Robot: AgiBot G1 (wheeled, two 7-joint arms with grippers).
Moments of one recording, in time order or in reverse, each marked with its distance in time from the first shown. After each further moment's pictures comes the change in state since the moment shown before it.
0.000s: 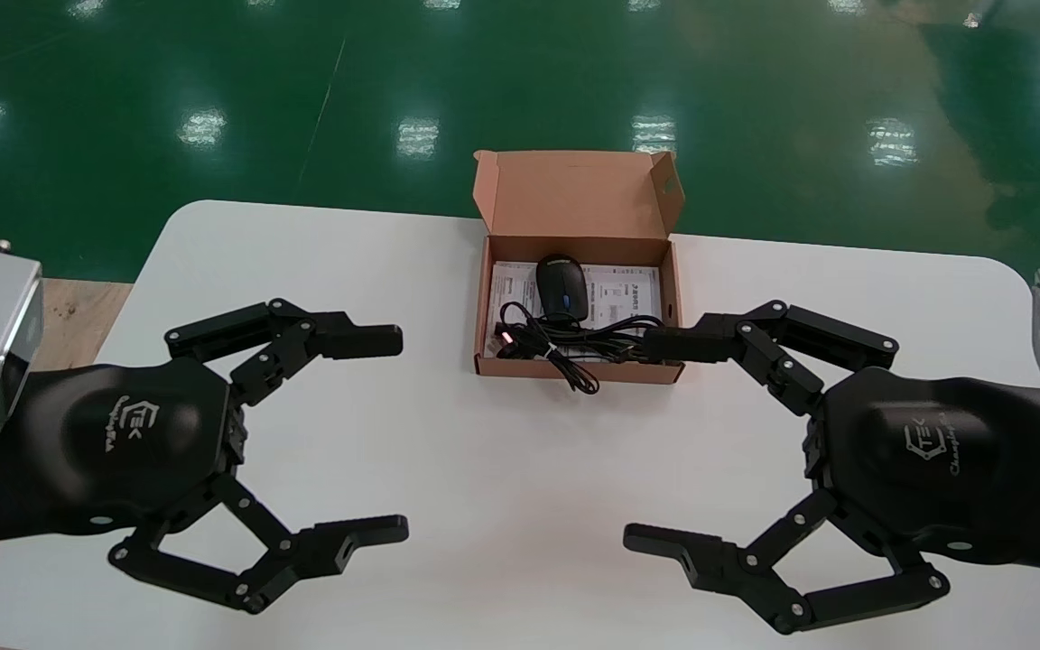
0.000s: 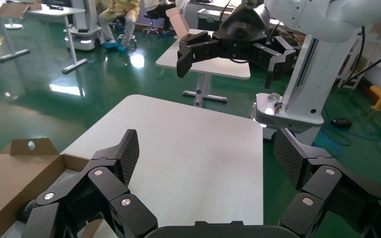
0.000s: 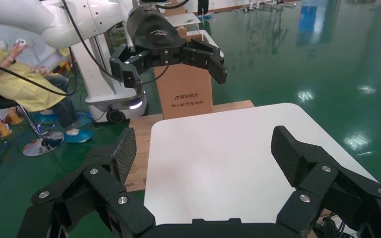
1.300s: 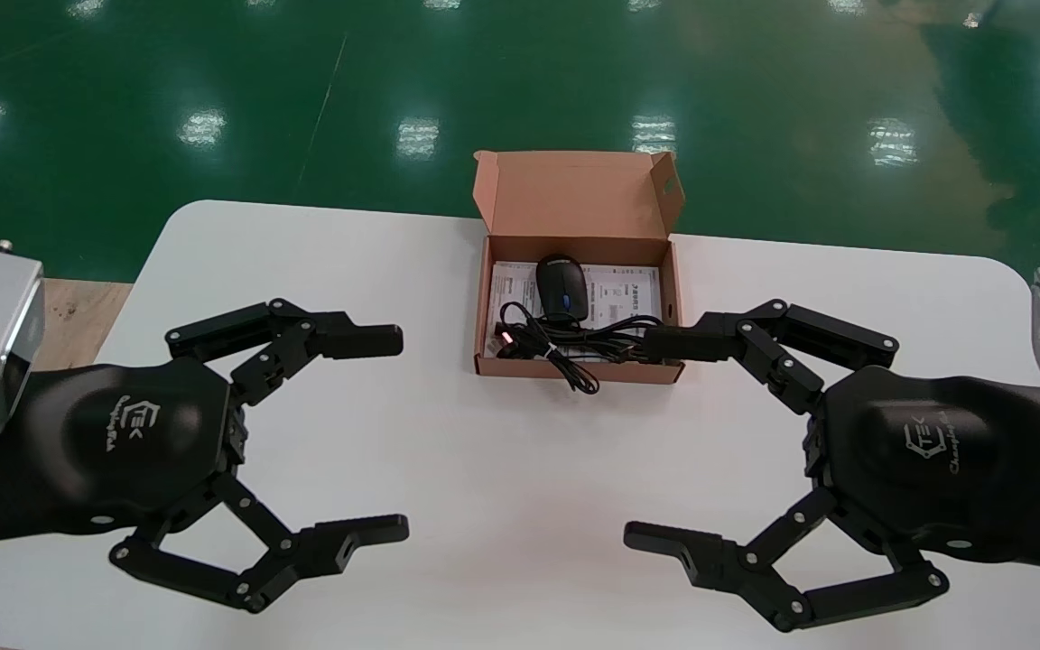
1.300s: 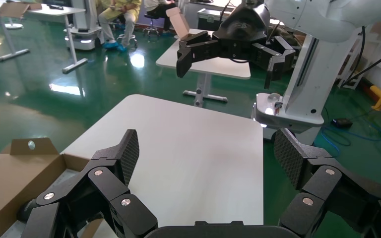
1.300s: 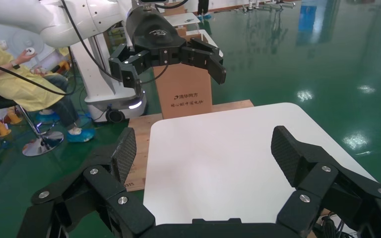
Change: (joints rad) left arm 0.000 0.000 0.001 0.001 0.000 -0.001 0.000; right arm 0.002 0.000 -0.001 -0.002 -0.002 0.001 -0.001
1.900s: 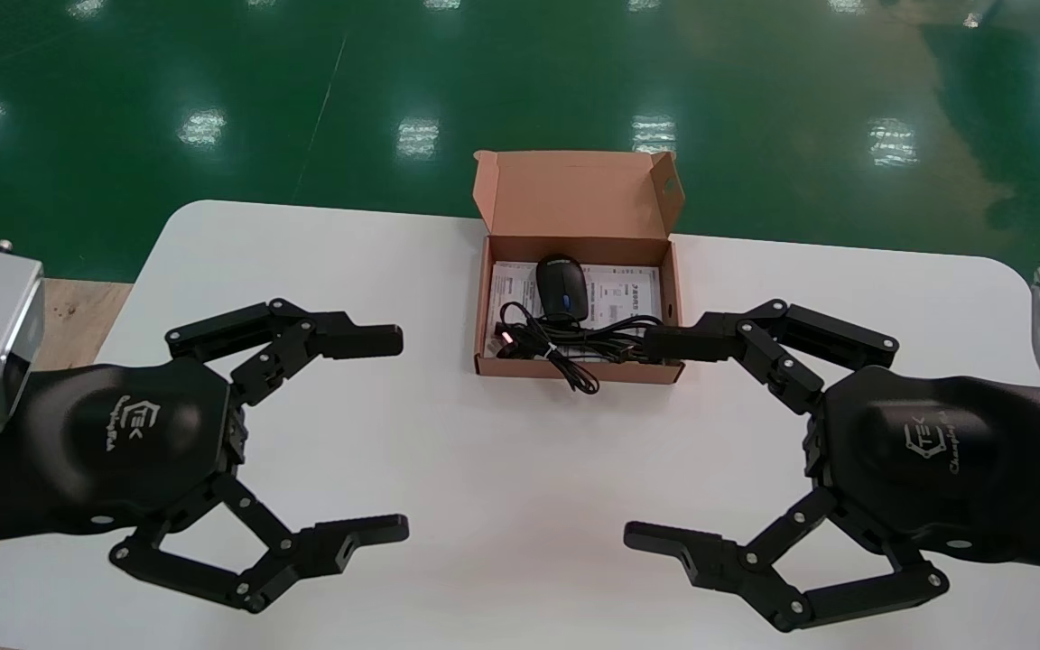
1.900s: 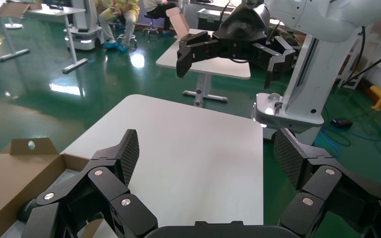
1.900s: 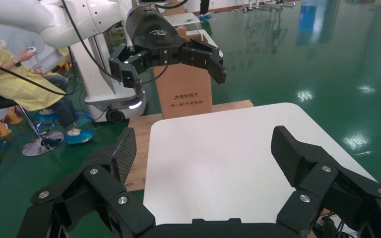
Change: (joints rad) left arm 0.000 0.000 0.000 0.000 0.000 0.000 0.000; right arm 0.000 0.000 0.000 0.000 0.000 0.000 0.000
